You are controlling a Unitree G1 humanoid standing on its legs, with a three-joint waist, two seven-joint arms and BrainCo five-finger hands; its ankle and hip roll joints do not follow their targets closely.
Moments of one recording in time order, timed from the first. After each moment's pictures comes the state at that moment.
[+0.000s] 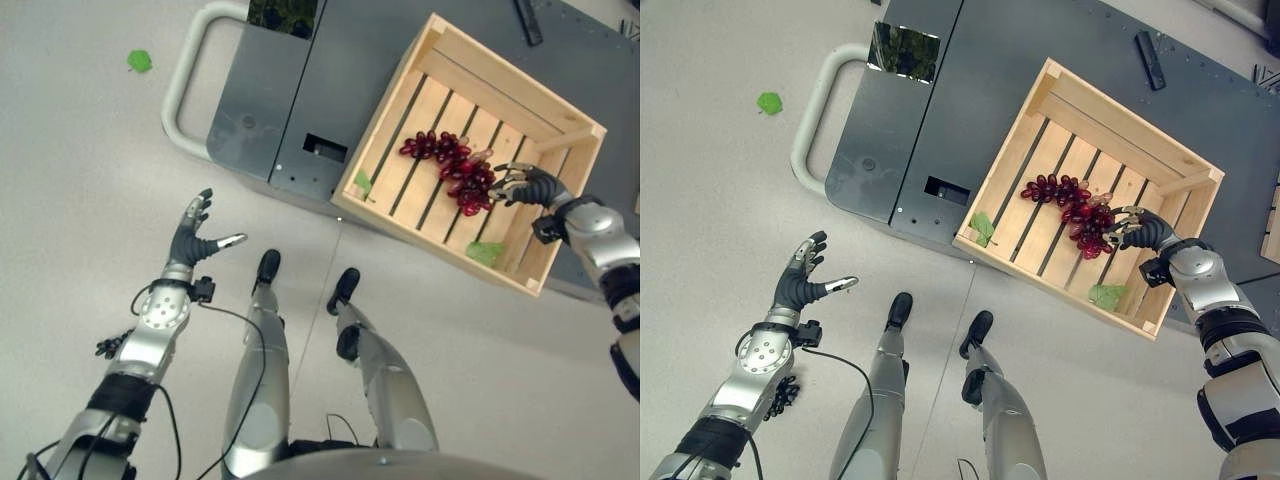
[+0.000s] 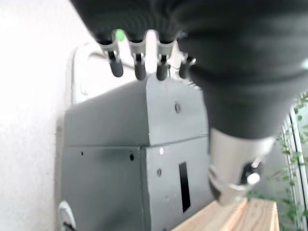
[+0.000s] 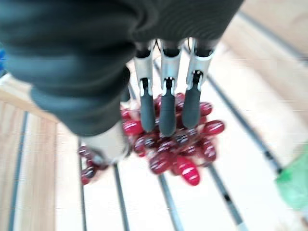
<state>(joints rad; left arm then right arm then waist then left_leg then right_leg) -0.17 0.61 -0.14 0.30 -0.25 -0.26 0.19 -0.80 -0.90 0.48 0.95 0.37 -0.10 0.18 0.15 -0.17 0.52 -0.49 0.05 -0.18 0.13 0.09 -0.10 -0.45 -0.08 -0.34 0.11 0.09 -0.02</state>
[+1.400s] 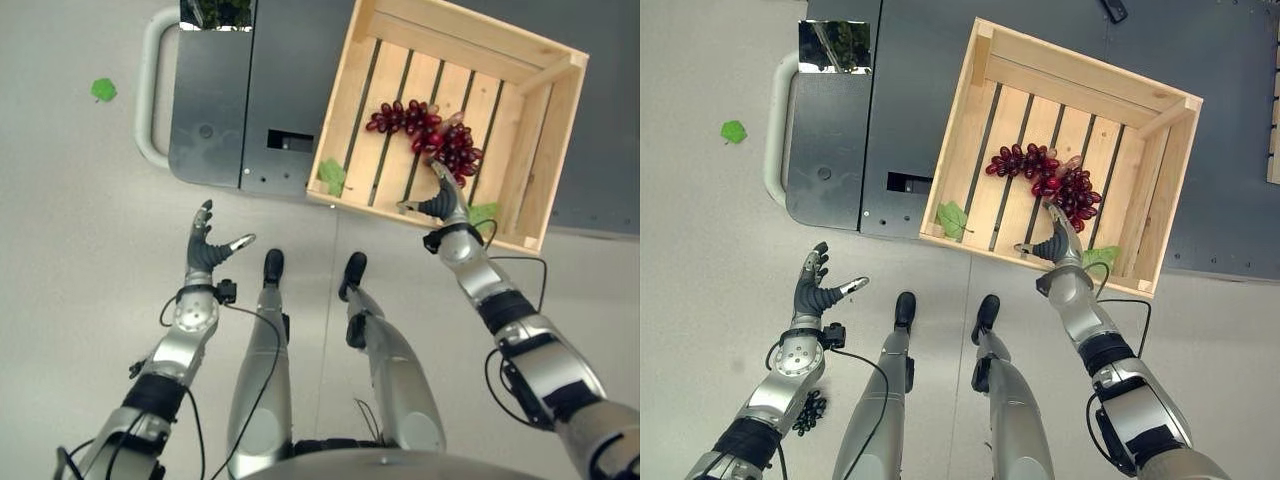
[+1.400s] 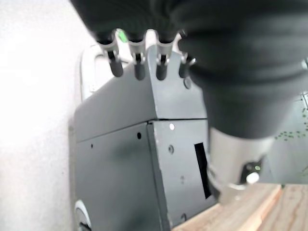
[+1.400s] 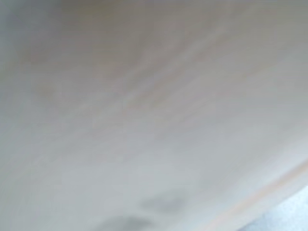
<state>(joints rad) -0.20 0.48 -0.21 0.34 -0.21 -0.20 0.42 -0.63 -0.41 0.28 0.64 -0.21 0.00 -0.38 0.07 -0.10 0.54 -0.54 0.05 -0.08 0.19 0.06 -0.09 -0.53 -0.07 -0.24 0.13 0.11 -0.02</state>
